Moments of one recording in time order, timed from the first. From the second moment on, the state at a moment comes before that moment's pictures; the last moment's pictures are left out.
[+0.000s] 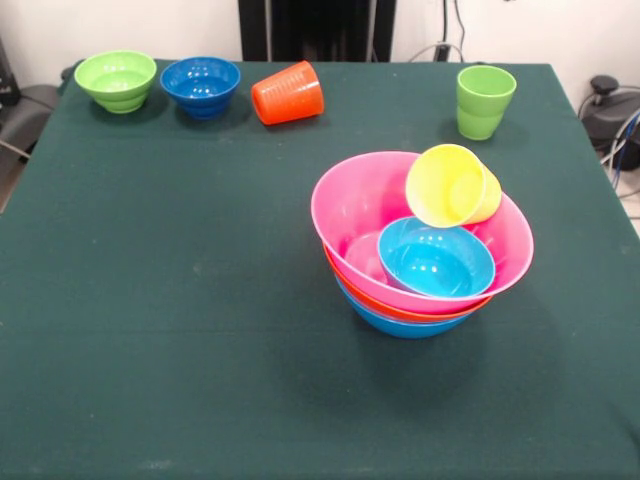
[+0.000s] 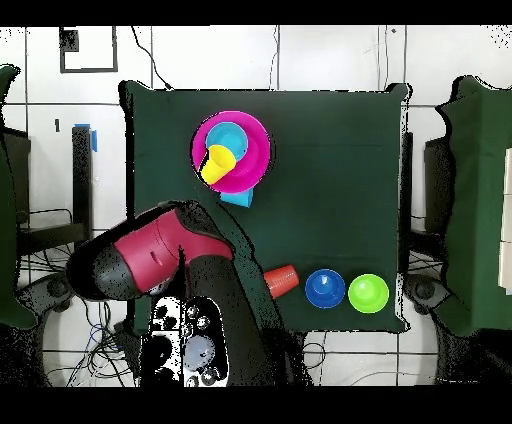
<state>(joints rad) -0.08 -1.00 0.29 1.83 -0.51 0.87 2.50</state>
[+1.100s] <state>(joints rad) 0.15 -0.66 -0.02 1.73 -0.50 0.49 2.64</state>
